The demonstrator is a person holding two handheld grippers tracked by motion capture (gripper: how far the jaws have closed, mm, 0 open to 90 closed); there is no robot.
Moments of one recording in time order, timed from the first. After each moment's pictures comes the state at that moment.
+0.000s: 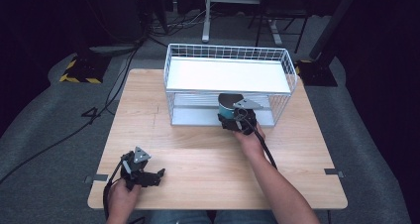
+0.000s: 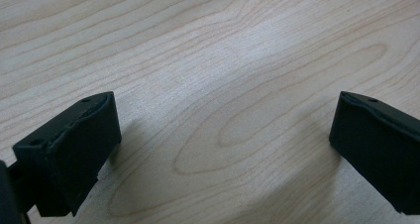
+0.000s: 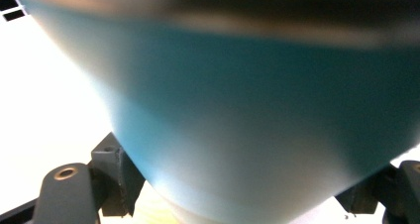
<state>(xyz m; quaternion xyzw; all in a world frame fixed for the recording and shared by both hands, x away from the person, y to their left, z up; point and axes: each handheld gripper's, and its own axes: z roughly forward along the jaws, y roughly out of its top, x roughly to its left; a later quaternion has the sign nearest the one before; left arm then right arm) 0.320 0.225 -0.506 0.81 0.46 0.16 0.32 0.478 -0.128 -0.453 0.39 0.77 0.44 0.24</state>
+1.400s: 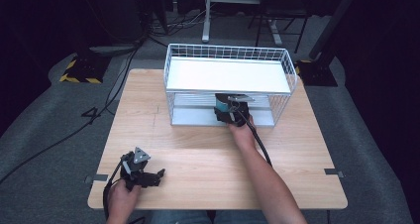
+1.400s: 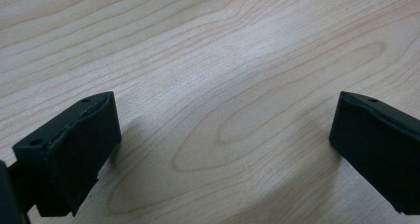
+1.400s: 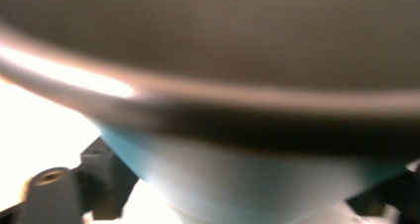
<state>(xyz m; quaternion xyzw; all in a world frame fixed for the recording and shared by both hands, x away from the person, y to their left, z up) 0.319 0.226 -0.506 0.81 0.46 0.16 0.31 0.522 -0.114 -0.479 0.42 0.76 0.44 0.24</state>
